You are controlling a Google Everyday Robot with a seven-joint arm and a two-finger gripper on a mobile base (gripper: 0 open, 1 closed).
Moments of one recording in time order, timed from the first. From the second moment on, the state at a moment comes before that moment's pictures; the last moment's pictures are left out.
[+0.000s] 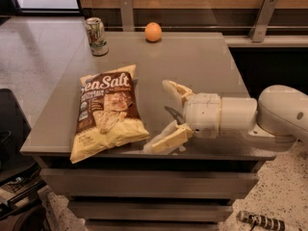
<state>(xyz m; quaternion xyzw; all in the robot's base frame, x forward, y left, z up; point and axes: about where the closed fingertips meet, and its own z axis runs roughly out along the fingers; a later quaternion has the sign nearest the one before) 0.469 -0.003 0.870 -0.51 0.57 0.35 0.54</state>
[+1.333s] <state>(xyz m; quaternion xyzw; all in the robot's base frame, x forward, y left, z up) 0.453 0.064 0.860 -0.46 0.59 0.33 0.58</state>
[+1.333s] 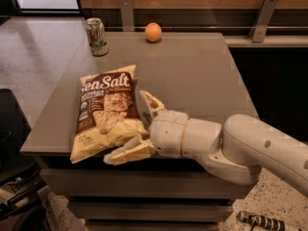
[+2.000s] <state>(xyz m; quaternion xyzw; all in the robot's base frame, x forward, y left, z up) 0.452 0.068 0.862 -0.46 0.58 0.33 0.58</state>
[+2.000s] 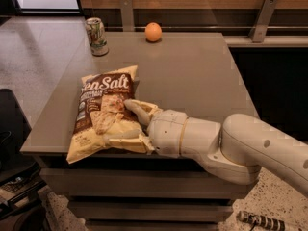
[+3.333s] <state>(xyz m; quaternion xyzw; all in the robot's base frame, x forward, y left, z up) 0.455 0.070 0.870 -0.47 0.58 0.33 0.58</state>
